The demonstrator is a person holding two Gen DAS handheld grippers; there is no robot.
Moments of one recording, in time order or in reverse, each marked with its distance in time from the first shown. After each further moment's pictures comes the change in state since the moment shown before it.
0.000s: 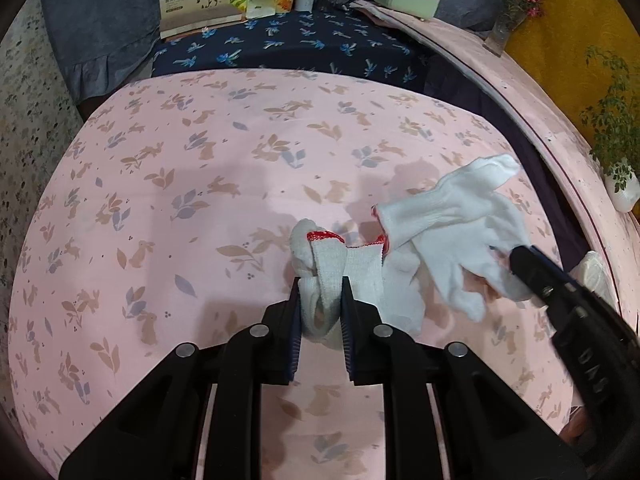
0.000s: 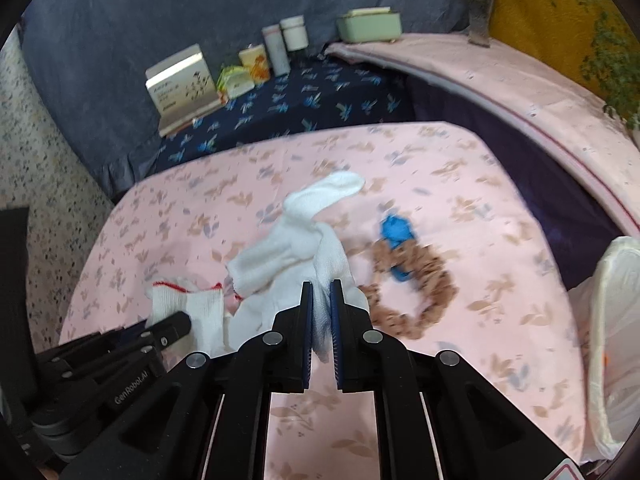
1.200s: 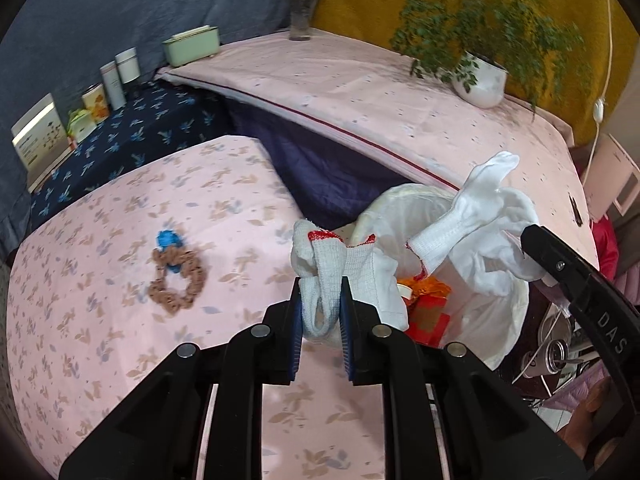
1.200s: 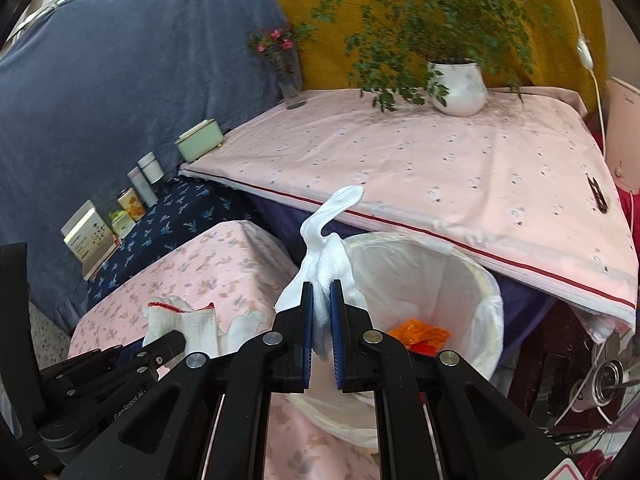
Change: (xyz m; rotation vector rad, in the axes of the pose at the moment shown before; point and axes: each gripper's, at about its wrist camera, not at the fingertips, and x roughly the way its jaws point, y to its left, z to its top) left arm -0.072 -0.291 -0.061 0.478 -0.082 -0.193; right arm -0.193 -0.253 -0.055 0.391 -0.263 -0.232
